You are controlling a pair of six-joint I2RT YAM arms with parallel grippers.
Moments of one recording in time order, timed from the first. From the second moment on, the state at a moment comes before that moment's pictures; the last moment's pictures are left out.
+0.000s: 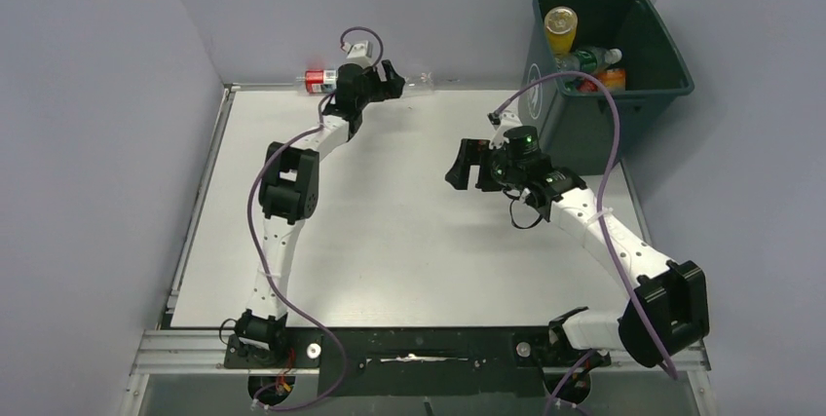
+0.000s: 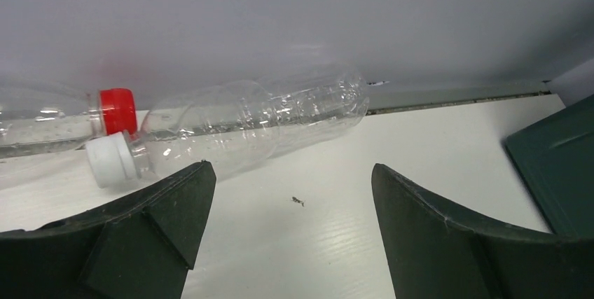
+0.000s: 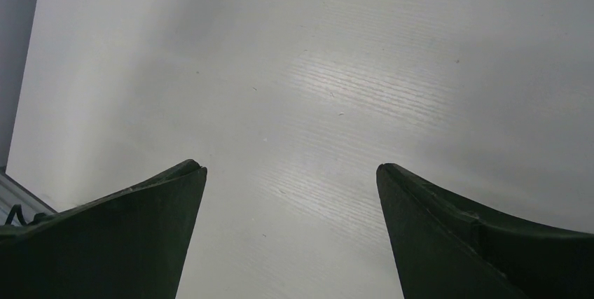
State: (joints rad) left arm -0.30 2.50 2.03 0.31 0.10 -0.42; right arm 0.43 1.29 1.00 -0.34 -0.17 0.41
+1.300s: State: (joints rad) left arm -0.42 2.28 1.41 0.51 0.25 -0.50; right arm 0.42 1.33 1.00 -0.31 -0.17 0.38
